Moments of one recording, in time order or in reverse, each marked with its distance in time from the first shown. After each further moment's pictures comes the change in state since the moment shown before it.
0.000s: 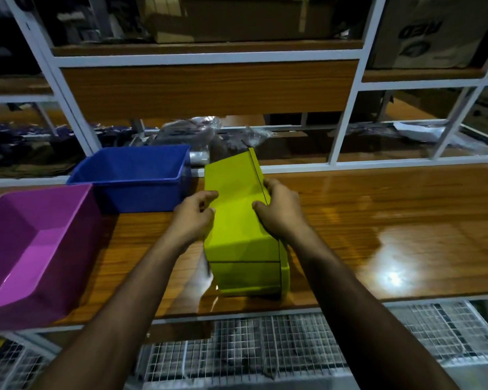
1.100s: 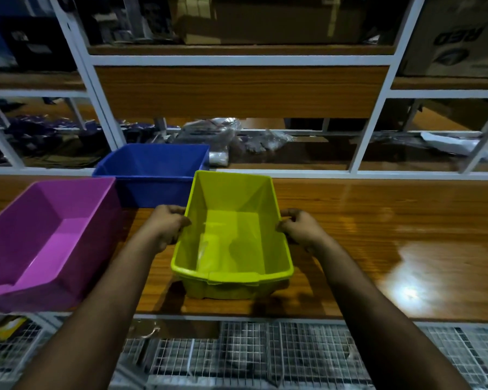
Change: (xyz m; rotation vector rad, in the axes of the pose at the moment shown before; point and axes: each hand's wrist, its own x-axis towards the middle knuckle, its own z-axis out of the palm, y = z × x) left_hand 0.002 -0.041 -0.053 -0.213 0.099 -0.439; right_hand 0.043 0.071 0.039 0.337 -0.321 0.270
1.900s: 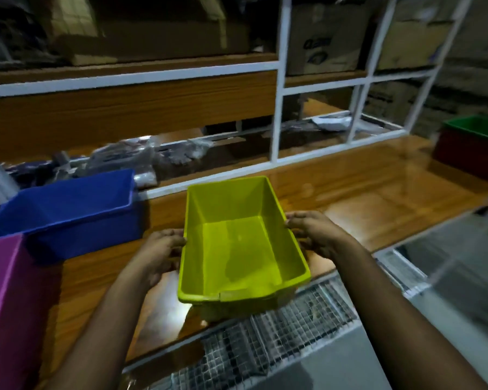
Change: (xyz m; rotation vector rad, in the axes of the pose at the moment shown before) left_hand -0.010 0.009 0.051 -0.138 -0.465 0.089; right_hand -0.120 0.028 -0.063 0.459 0.198 0.058
